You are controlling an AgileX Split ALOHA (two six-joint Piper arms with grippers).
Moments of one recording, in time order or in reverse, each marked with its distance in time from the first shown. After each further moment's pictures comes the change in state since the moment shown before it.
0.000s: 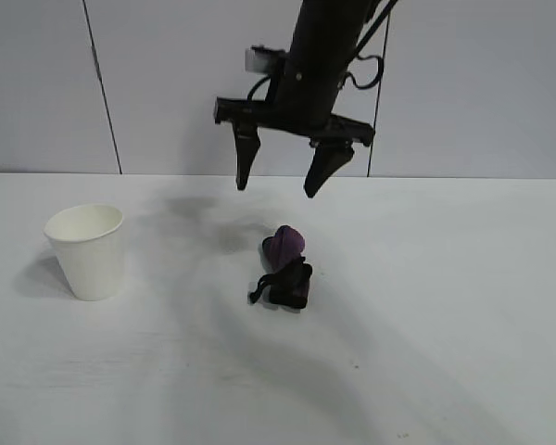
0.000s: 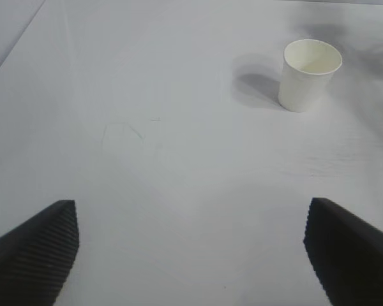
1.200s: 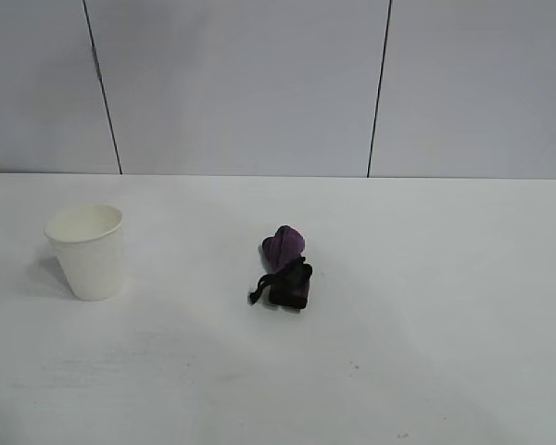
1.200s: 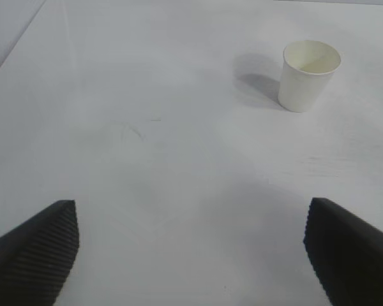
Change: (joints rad) left arm 0.000 0.000 0.000 0.000 0.000 0.000; right arm 0.239 -0.764 -0.003 -0.159 0.048 -0.033
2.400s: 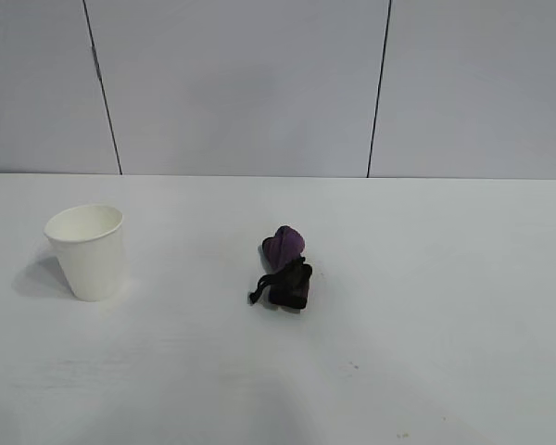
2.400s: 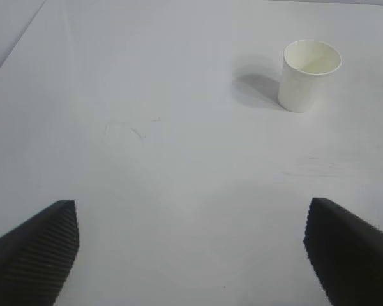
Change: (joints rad) left arm 0.000 0.000 0.000 0.000 0.000 0.000; right arm -0.382 -0.824 0.665 -0.208 0.000 -0.020
